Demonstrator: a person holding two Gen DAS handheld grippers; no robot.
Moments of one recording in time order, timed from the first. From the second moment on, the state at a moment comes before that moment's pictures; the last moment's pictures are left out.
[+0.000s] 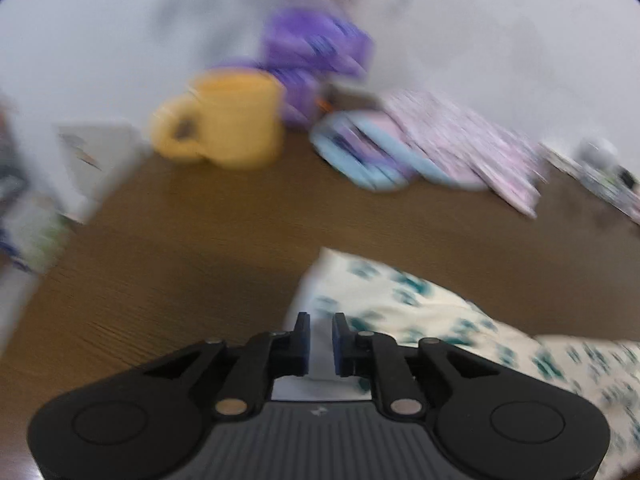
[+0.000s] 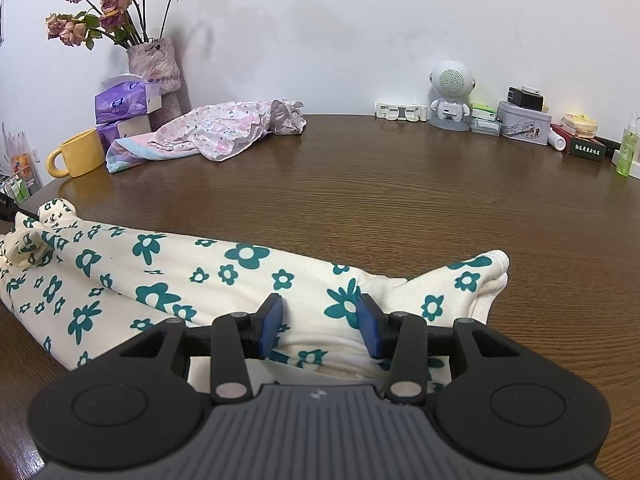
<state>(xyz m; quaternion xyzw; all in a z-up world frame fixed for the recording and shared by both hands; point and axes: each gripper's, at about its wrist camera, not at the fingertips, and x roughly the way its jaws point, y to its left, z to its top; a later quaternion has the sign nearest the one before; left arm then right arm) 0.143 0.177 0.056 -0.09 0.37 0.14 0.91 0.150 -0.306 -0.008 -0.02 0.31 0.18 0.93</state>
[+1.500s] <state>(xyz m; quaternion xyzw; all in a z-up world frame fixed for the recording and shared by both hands) 0.163 0.083 0.029 0.05 0.37 -0.18 0.91 0.162 -0.202 0.012 -0.04 0.31 0.32 0.89</state>
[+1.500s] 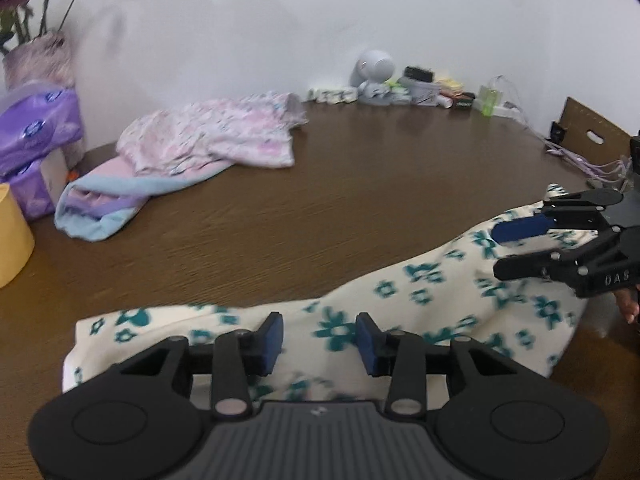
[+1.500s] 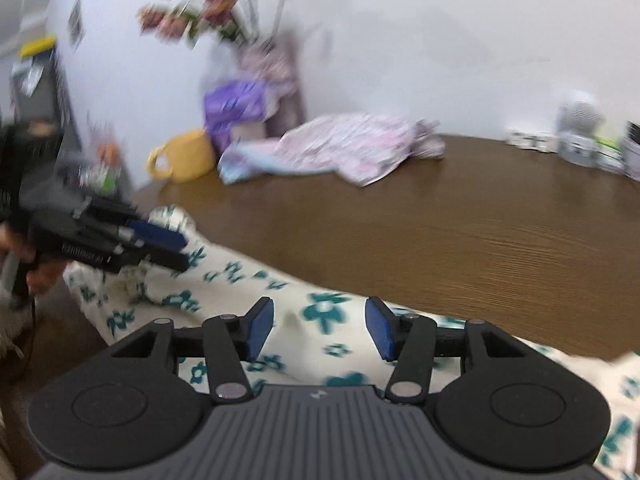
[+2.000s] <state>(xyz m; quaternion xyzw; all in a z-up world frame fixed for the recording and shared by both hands) 0.161 0.162 0.016 -0.06 0.36 -0.12 0.92 0.141 -0.269 0.001 -0.01 0.35 0.18 0.92</state>
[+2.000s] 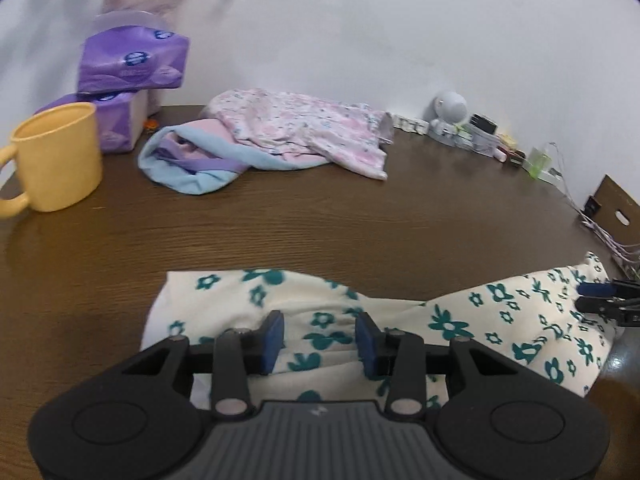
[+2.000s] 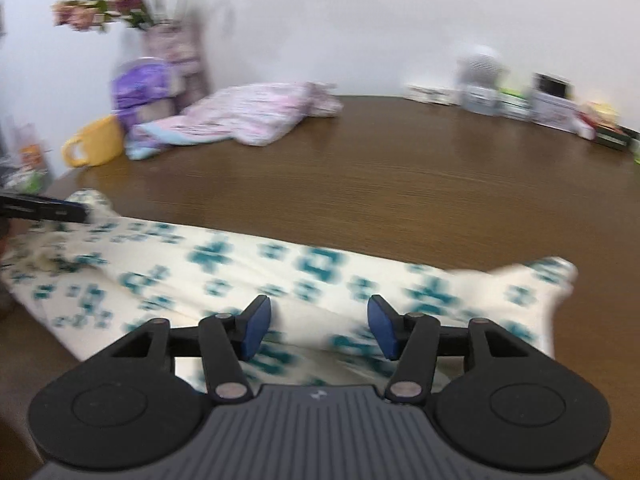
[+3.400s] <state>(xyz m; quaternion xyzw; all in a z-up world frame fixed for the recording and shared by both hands) 0.131 0.146 0.015 -0.01 0.34 -0.06 0.94 0.173 -0.375 0.004 0.20 0.33 0.10 0.92</state>
